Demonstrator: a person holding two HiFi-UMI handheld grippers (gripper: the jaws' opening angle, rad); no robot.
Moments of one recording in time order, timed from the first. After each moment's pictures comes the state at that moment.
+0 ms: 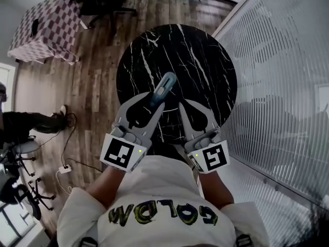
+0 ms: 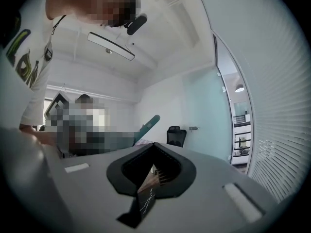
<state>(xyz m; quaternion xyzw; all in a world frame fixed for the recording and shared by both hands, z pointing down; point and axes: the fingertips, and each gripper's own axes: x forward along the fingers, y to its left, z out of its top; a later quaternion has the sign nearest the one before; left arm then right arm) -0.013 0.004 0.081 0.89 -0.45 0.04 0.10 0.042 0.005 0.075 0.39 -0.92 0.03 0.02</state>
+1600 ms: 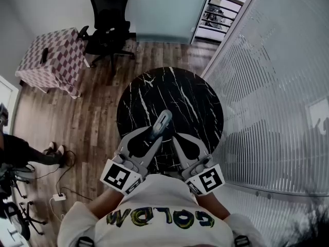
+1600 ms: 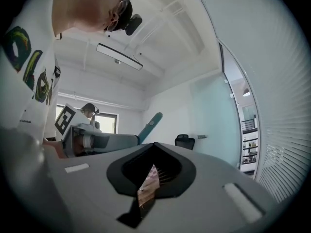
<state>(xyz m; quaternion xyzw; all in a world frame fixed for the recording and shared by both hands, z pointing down) 0.009 0.062 -0.001 0.90 -0.42 -0.05 0.08 0.055 0.065 -0.004 0.35 -0.94 0.01 -0.02</state>
